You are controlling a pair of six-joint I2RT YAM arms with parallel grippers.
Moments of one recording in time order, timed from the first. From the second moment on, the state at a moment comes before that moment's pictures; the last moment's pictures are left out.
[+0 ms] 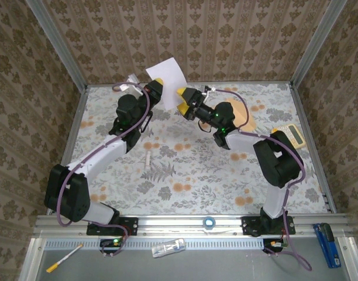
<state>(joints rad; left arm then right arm) -0.51 1.43 1.01 0.55 0.01 -0.99 0.48 1.87 1.07 1.10 -0.47 1.50</state>
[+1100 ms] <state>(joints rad) -0.51 1.43 0.99 0.57 -0.01 -1.01 0.48 1.94 1.11 1.18 -0.45 1.58</state>
